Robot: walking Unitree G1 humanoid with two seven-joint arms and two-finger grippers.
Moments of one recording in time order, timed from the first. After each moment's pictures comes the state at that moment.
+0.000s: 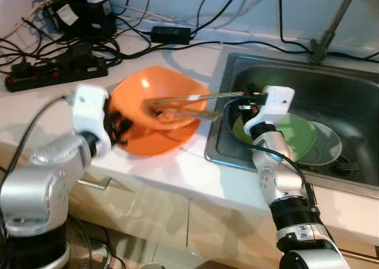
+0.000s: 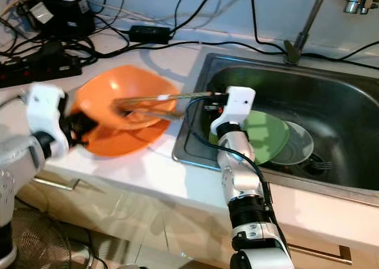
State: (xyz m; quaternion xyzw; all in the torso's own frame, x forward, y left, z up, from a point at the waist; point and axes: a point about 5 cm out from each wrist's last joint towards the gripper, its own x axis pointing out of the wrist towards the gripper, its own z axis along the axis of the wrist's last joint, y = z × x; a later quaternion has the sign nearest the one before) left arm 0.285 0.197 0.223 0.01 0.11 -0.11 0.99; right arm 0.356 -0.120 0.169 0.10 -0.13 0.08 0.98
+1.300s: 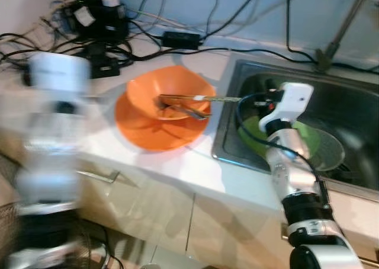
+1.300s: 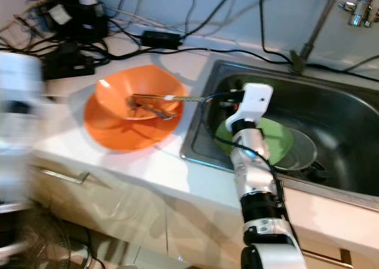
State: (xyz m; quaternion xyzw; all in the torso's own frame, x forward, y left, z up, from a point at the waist) left arm 0.320 0.196 0.238 0.14 -0.14 0.06 0.98; right arm 0.359 -0.154 0.178 0.07 -0.16 0.04 0.98
